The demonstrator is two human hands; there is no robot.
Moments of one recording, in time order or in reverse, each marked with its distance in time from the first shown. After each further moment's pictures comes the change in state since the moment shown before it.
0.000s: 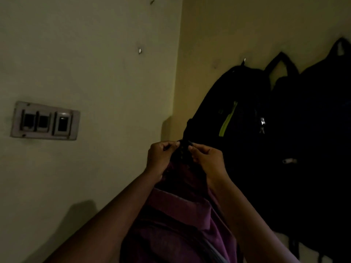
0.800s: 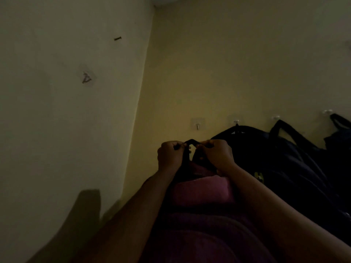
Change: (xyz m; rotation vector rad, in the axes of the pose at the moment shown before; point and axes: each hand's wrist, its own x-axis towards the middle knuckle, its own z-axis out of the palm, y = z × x) left_hand 0.368 0.014 0.145 -0.207 -0.133 0.452; right_hand 0.337 -0.084 0.016 -0.715 0.521 -0.525
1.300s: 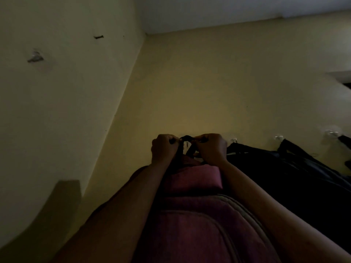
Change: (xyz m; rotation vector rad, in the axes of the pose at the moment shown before) left_hand 0.118 -0.019 0.062 0.075 0.062 0.309; right_hand 0.115 0.018 0.017 -0.066 0.255 -0.243
